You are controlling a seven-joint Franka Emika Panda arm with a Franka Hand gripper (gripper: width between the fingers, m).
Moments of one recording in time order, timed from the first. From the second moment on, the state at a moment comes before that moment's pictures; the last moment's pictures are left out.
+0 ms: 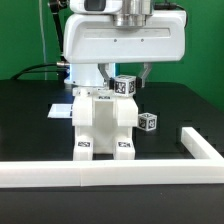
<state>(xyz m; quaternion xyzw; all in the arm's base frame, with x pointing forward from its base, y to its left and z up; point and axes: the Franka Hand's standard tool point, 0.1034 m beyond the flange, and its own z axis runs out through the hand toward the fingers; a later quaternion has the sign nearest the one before) 0.544 0.022 0.114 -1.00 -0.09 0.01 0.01</state>
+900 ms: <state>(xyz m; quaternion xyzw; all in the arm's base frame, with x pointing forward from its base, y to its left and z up) 0.544 0.022 0.114 -1.00 0.09 0.01 0.00</state>
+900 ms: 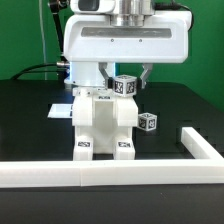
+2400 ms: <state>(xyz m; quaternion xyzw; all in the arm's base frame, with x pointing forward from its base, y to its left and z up) 0.544 0.029 0.113 -0.85 0.53 0.01 0.01</state>
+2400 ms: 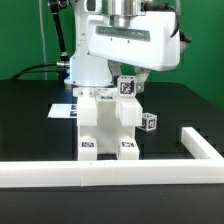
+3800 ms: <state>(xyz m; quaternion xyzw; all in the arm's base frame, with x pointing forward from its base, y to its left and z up) 0.544 0.043 0.111 -0.67 0.74 0.03 0.02</state>
